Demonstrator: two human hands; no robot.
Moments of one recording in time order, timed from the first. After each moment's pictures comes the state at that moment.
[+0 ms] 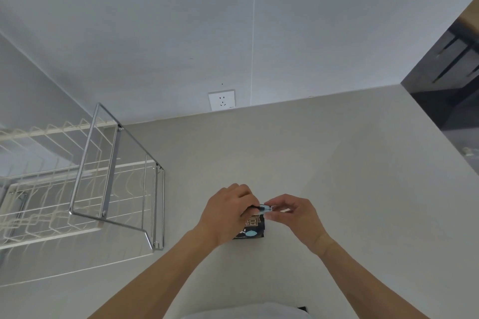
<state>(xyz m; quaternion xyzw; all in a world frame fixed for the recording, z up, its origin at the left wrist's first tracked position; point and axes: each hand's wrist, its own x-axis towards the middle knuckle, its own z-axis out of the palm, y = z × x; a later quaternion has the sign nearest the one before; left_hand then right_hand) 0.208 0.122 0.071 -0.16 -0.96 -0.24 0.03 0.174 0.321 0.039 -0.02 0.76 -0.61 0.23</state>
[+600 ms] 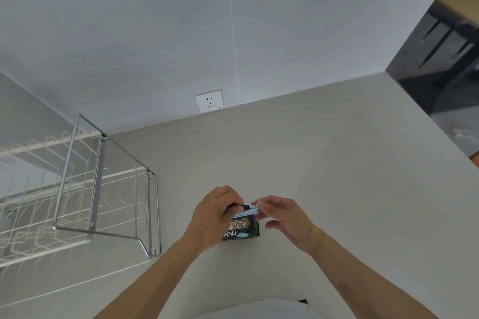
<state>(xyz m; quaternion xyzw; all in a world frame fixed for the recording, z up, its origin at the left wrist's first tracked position) 0.217 0.109 0.067 -0.09 -0.92 -0.38 -0.01 0.182 0.316 0.036 0.06 0.62 -0.69 0.36</state>
